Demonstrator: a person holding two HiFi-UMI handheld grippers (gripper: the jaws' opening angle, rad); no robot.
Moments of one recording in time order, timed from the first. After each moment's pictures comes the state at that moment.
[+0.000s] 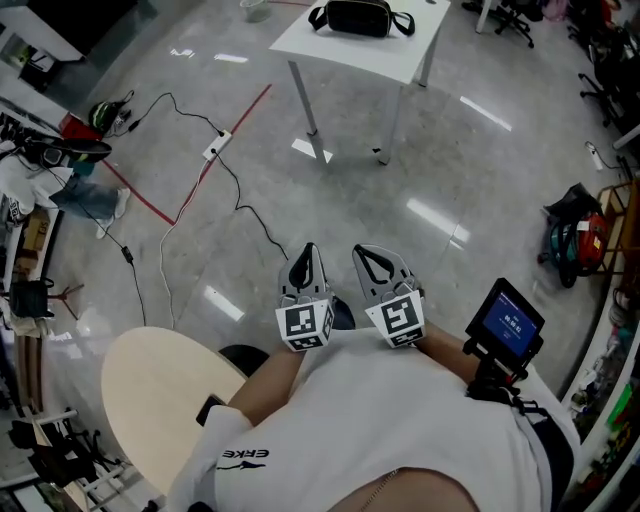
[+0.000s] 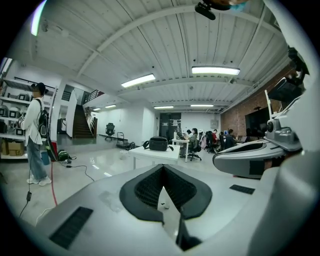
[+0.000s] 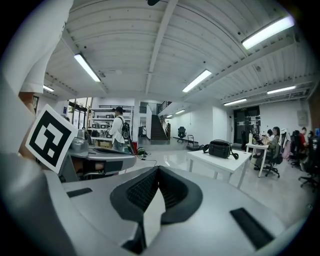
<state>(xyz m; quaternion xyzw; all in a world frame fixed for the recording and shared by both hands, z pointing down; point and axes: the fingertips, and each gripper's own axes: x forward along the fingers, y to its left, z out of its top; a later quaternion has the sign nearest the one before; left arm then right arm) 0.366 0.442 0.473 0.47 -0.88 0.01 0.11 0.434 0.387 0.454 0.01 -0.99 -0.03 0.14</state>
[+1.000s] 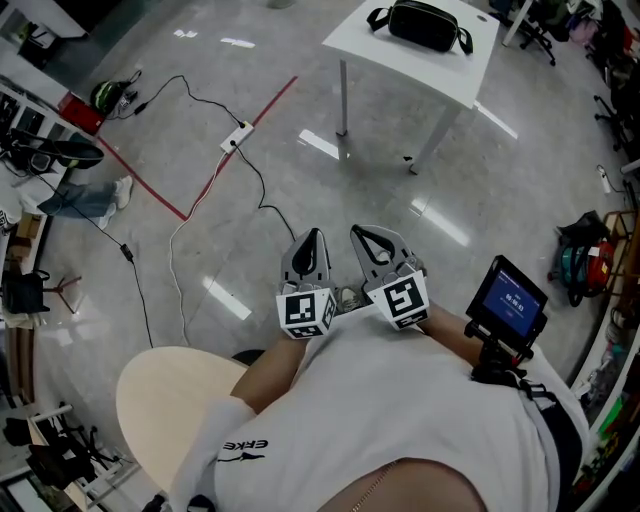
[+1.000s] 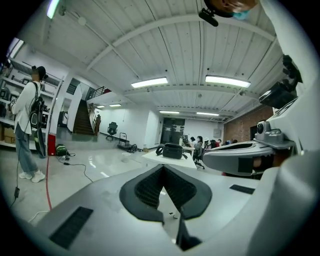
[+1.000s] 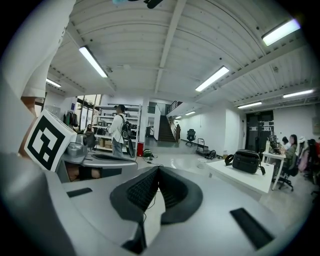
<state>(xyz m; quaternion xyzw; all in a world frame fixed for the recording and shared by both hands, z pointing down) 0.159 0.495 0.479 0.47 -0.87 -0.04 0.11 0.206 0.446 0.449 -0.03 -0.99 -0.06 0.14</state>
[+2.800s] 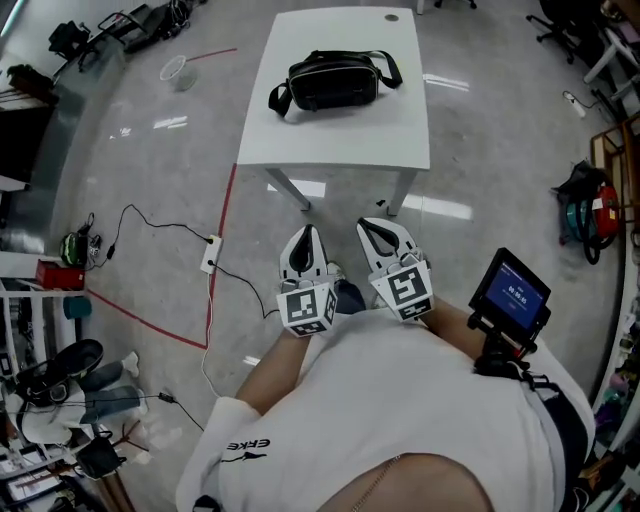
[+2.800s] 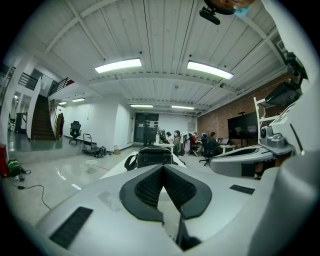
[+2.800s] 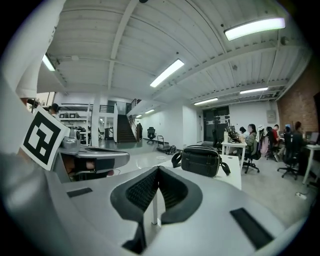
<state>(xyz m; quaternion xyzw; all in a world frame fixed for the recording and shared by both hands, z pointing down) -0.047 0.131 0.470 0.62 -0.78 0.01 0.09 0.036 0.089 0.462 0.20 -0.97 0.01 0.14</state>
